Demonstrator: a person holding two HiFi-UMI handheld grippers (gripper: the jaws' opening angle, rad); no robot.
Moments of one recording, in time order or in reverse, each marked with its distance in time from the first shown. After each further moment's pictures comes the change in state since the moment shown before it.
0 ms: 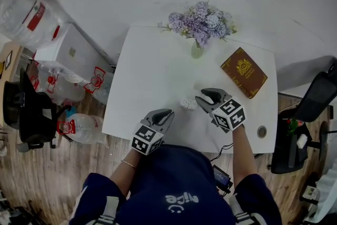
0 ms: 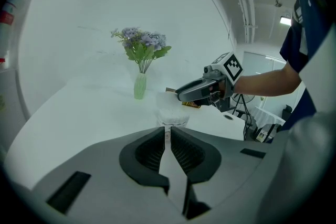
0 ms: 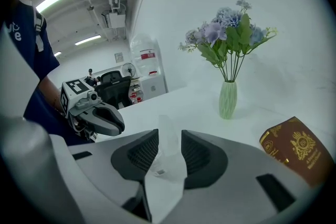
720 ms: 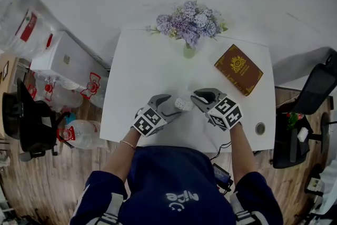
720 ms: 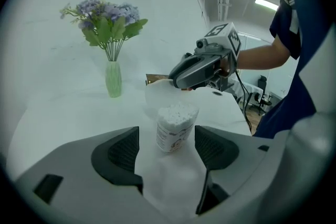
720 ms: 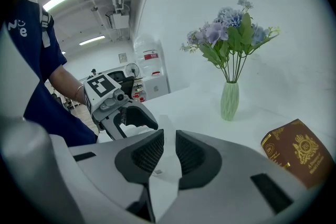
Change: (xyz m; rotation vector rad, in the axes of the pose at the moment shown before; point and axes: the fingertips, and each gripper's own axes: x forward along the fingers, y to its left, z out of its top) left arm 0.067 0.008 -0.002 0.275 0.195 -0.217; right arm -0.001 -0.004 0.000 -0.020 -0.006 0.036
